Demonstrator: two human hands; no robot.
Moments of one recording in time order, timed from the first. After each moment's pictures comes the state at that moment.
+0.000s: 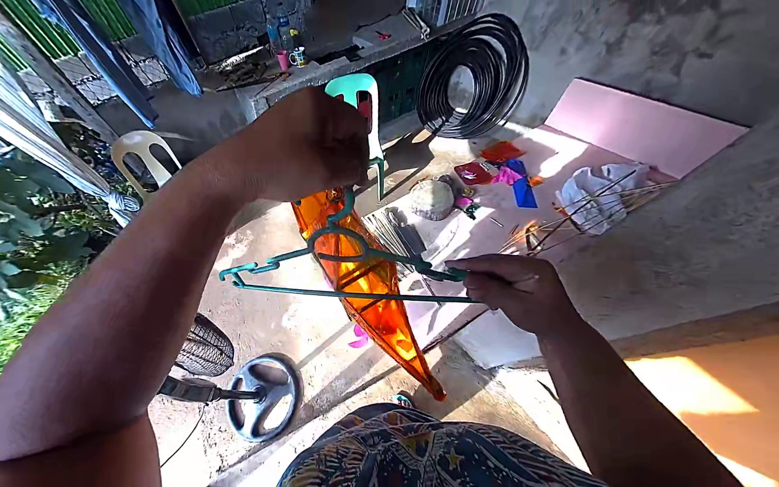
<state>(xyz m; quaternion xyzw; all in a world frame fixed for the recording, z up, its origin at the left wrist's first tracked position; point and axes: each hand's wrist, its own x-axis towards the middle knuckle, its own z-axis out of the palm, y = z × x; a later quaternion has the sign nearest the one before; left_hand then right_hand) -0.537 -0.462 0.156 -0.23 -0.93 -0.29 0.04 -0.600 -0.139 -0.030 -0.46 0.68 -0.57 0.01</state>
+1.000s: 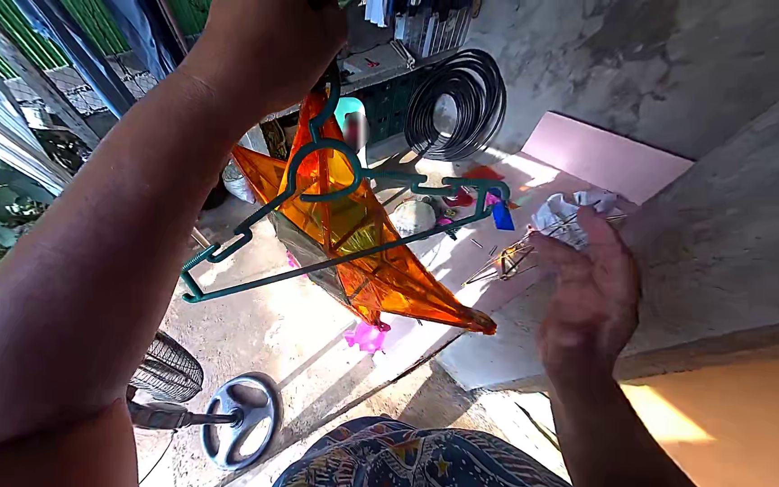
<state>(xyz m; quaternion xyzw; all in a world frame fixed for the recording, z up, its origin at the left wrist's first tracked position) -0.599 -0.414 0.218 -0.03 -0.93 -0.20 0.29 -0.619 -0.085 -0.001 -0.40 0.69 -0.54 -0.27</state>
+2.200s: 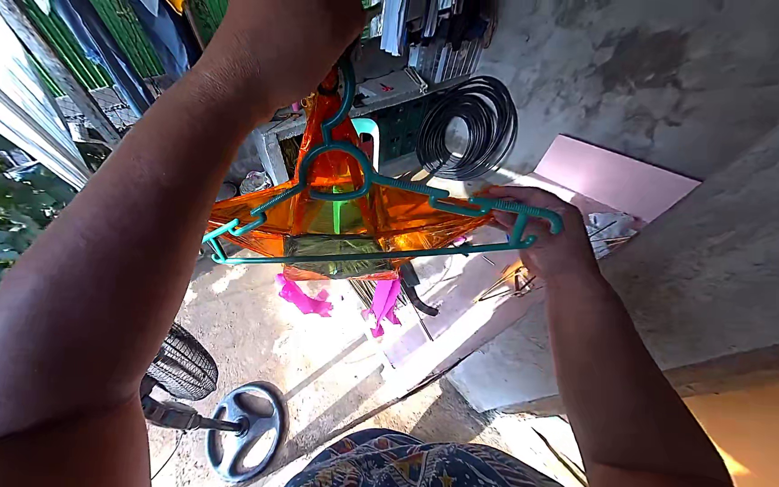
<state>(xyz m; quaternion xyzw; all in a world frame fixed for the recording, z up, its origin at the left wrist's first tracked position) -0.576 -0.432 0.234 -0.09 -0.88 -0.36 0.30 -0.707 -0.116 0.026 -0.32 0.68 -0.65 -0.04</state>
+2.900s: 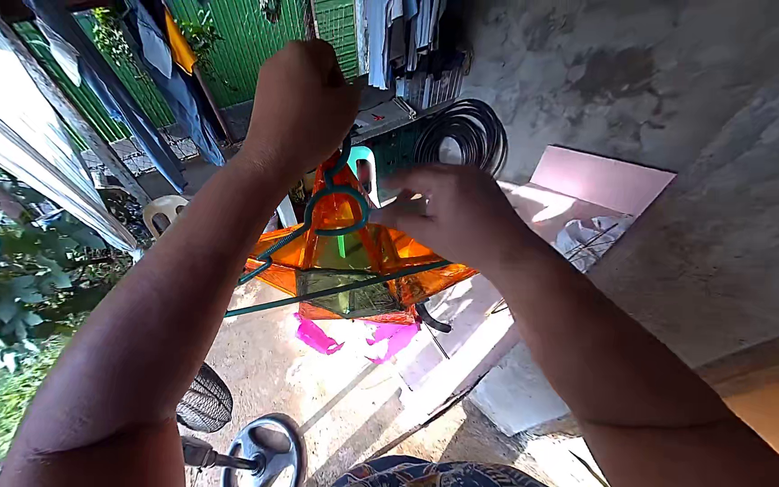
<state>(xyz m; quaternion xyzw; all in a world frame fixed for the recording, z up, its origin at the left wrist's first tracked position) -0.560 -0.397 0.243 0.02 -0.94 -0.19 0.29 -0.619 -0.210 0.143 -0.48 0.79 -0.29 -0.23</state>
